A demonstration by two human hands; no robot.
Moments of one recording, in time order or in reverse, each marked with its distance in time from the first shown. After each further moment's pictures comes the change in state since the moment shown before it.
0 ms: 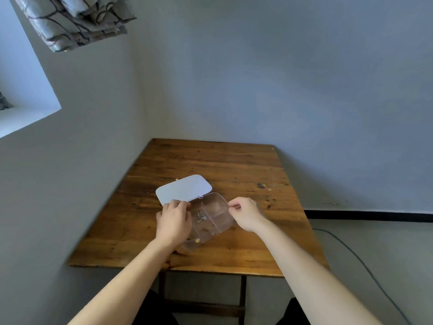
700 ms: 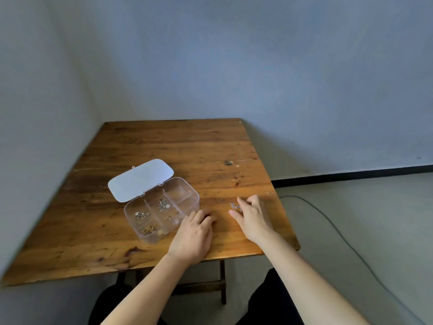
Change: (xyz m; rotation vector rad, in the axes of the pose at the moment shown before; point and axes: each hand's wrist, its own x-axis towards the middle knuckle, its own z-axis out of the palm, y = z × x) left_hand -0.045 0.068 0.103 0.010 -0.123 0.622; right_hand -0.036 0.124 0.002 -0.224 0.155 0.101
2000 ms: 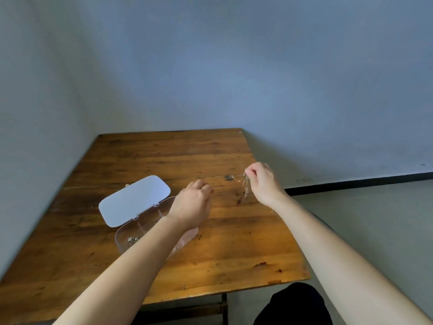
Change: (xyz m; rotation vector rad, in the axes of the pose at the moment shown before) left_hand 0.122 -0.027 -0.057 0.014 -0.097 -0.065; right_hand 0.107 -0.015 -0.089 0.233 0.189 -0.095
